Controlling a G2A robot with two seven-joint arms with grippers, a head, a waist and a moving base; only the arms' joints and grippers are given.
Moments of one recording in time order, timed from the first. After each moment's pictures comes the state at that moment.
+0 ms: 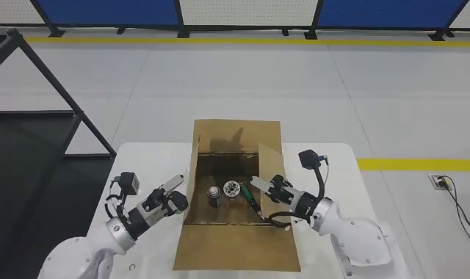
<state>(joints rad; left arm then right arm) 1.25 -1.13 -1.59 -1.91 -0.29 0.20 -0.71 -1.04 -1.39 1.38 -1.84 -0.40 0.06 0.82</state>
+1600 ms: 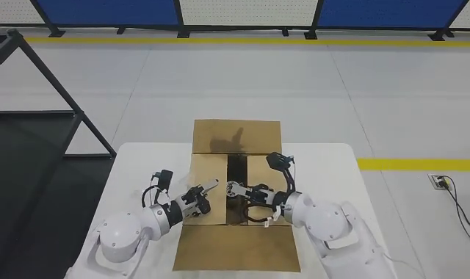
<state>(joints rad) 1.04 -1.13 -1.32 -1.71 -0.15 0.39 -0.69 -0.87 -1.38 1.19 -1.62 -0.46 0.20 0.87</state>
